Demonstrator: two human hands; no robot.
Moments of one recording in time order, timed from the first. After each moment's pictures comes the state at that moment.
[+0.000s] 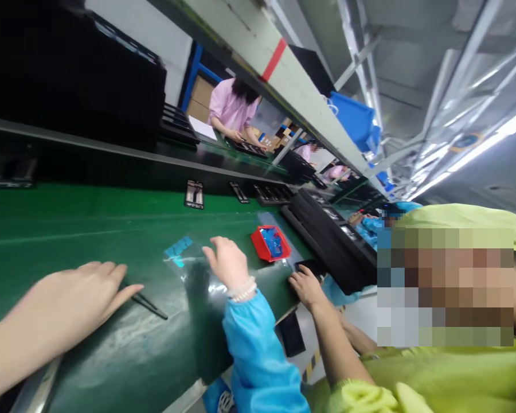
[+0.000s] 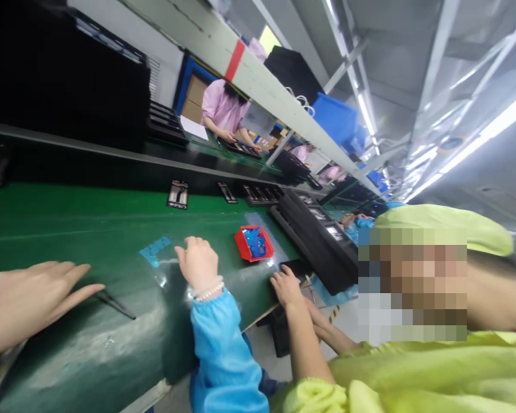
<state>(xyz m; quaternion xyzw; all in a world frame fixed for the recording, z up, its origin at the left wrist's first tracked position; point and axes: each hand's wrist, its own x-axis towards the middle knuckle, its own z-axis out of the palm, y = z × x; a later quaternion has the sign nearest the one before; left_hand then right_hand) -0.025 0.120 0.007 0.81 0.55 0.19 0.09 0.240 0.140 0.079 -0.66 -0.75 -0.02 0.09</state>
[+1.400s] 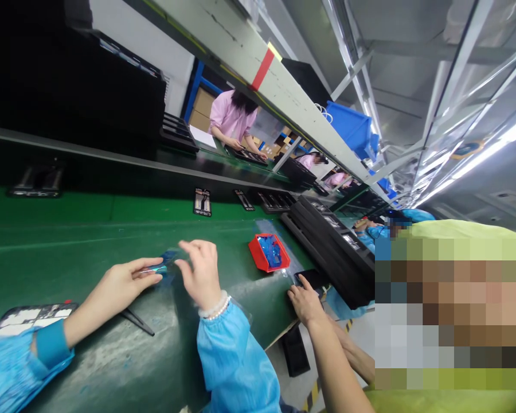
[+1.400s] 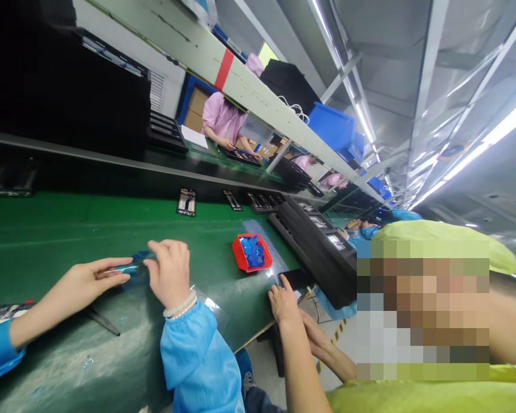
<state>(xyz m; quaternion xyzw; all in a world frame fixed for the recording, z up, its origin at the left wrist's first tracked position) 0.046 0.163 0.003 0.59 0.56 0.37 0.46 0.229 0.159 0.036 -0.55 -0.72 0.22 0.36</state>
